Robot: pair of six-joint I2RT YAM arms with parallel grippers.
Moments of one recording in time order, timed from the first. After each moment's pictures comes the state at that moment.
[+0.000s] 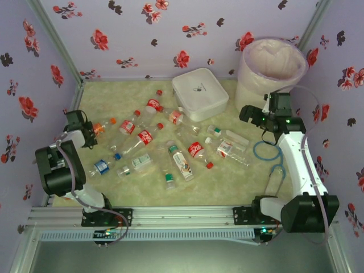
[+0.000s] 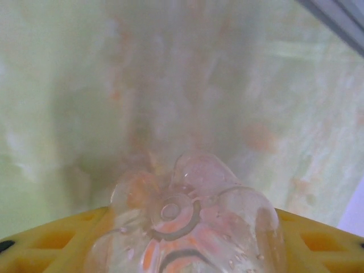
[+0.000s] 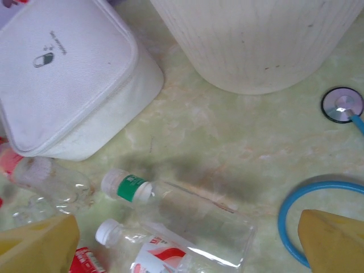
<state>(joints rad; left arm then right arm) 0.29 1.61 0.87 -0.17 -0.03 -1.56 0.01 1.19 1.14 -0.77 -0.14 0.35</state>
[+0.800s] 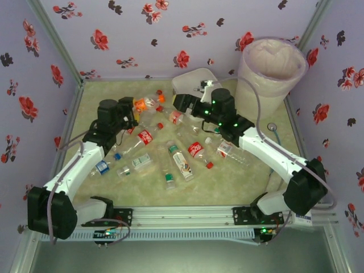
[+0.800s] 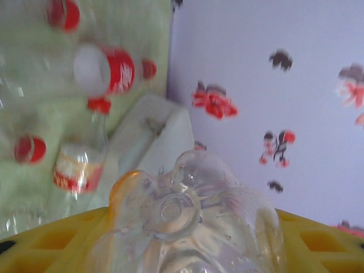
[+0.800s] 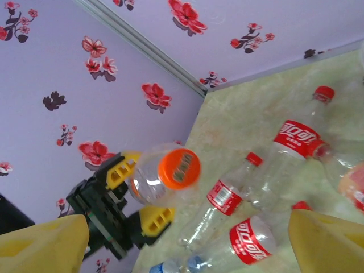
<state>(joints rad) -0.34 1.18 0.88 -0.08 0.05 -1.81 0.67 1.41 1.15 0.06 -0.25 0.80</state>
